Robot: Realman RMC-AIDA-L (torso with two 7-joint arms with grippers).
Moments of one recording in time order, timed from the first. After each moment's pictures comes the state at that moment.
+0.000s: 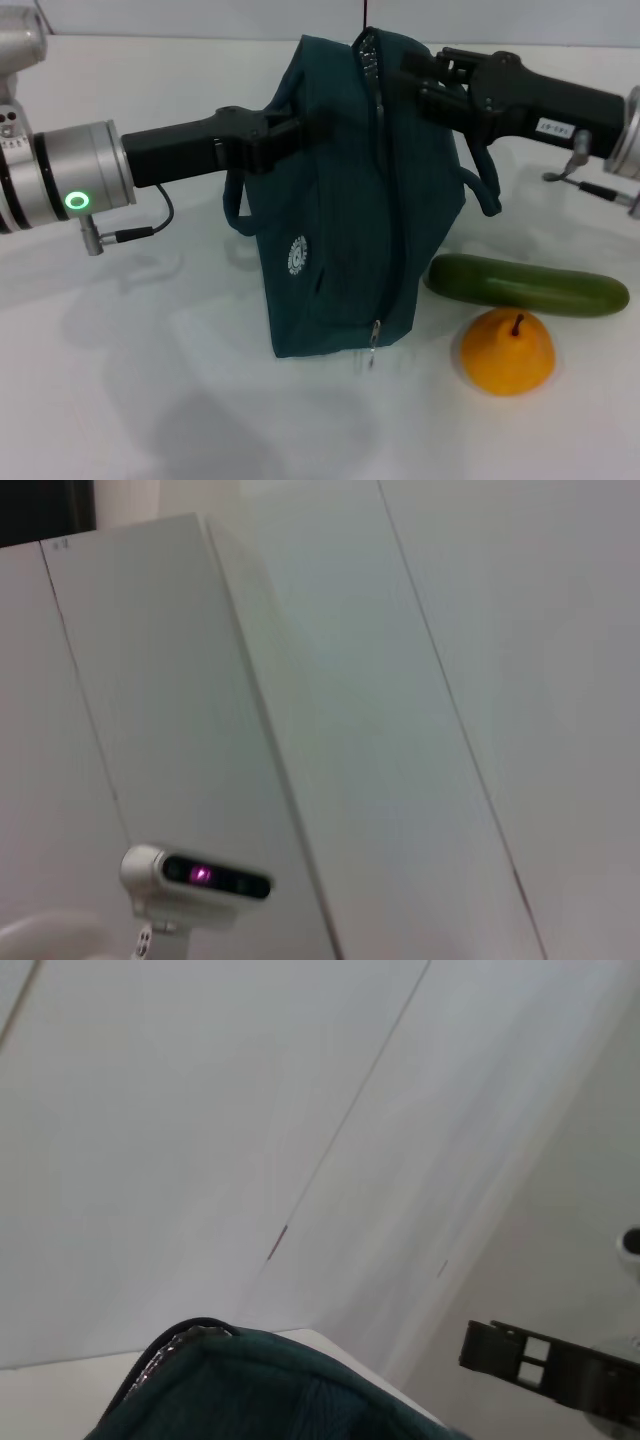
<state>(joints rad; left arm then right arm) -0.52 -2.07 0.93 0.63 1.58 1.50 -1.64 0.64 1.97 -1.47 -0.54 -0.97 -1.33 1.31</state>
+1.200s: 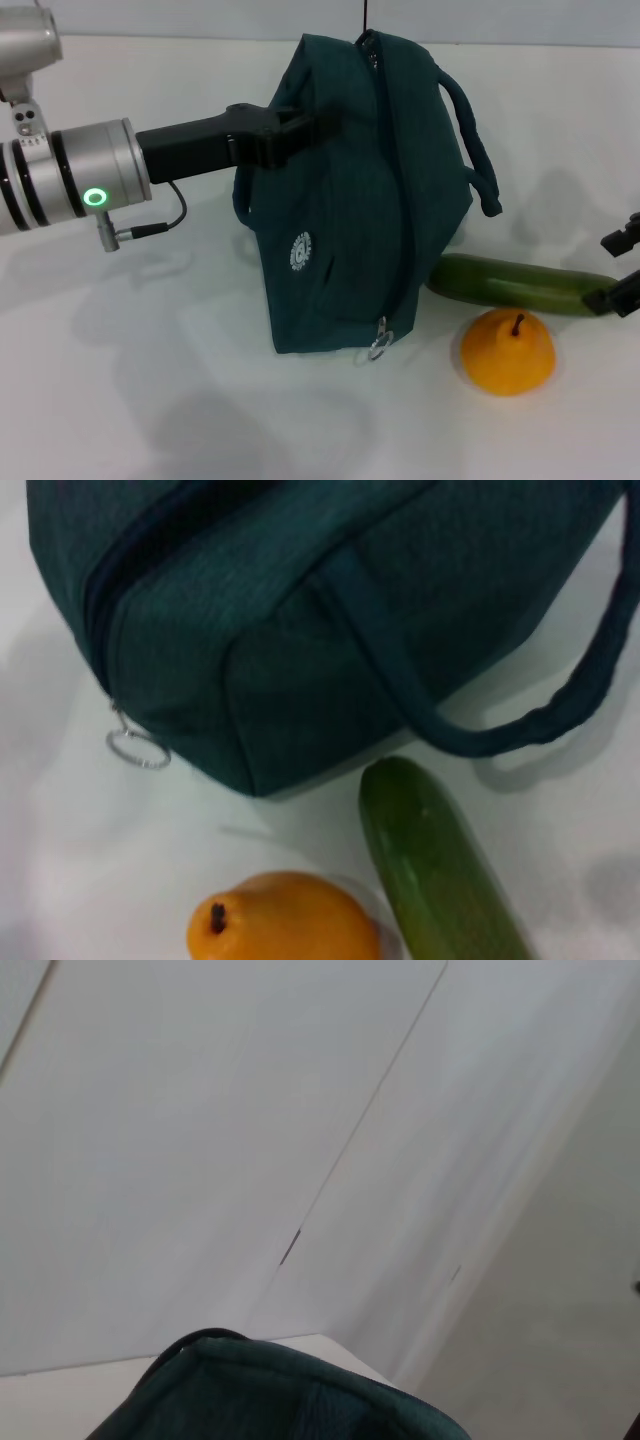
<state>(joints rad) -0.54 -2.08 0.92 0.60 1.58 1.46 -1.62 0.62 1.97 -1.10 -1.27 -2.40 -1.79 2.10</state>
